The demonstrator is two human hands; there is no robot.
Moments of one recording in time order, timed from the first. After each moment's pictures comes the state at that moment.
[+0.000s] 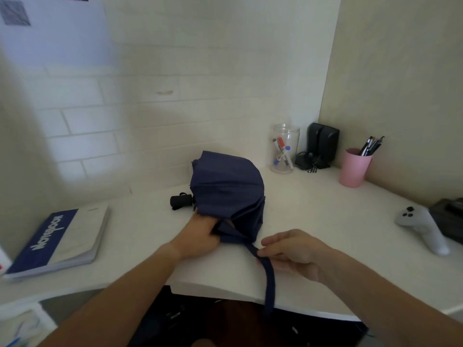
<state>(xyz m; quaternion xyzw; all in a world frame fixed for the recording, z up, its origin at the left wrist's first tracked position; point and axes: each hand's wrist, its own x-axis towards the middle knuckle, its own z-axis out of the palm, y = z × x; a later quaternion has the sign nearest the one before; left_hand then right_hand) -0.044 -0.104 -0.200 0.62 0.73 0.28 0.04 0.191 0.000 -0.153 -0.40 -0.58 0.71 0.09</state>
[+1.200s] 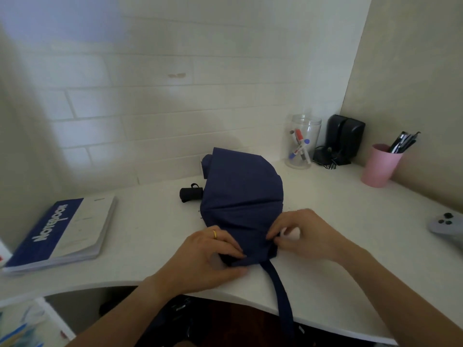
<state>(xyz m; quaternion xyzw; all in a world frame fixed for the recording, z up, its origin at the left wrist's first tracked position) -0.023 -0.155 -0.212 0.66 0.67 0.34 -0.01 0.155 0.061 -0.180 -0.10 -0.94 0.27 0.18</state>
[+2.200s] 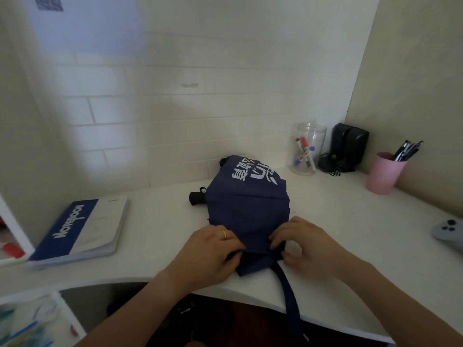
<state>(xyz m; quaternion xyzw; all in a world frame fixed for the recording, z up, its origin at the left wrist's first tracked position) -0.026 -0.158 -0.211 0.69 0.66 0.24 -0.18 0.163 0.042 -0.183 -0.08 -0.97 0.15 0.15</state>
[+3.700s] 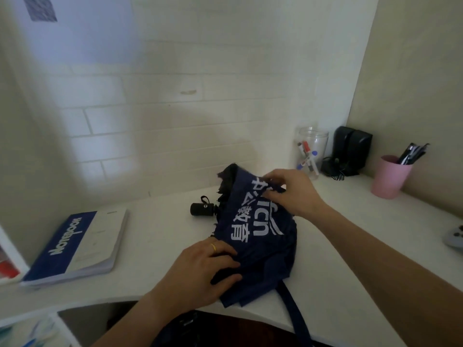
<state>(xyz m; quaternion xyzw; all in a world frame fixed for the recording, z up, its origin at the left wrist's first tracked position) -0.041 -0.179 -0.212 0.68 0.67 0.26 -0.13 0.076 0.066 -0.109 -0.19 -0.91 0.22 0.28</state>
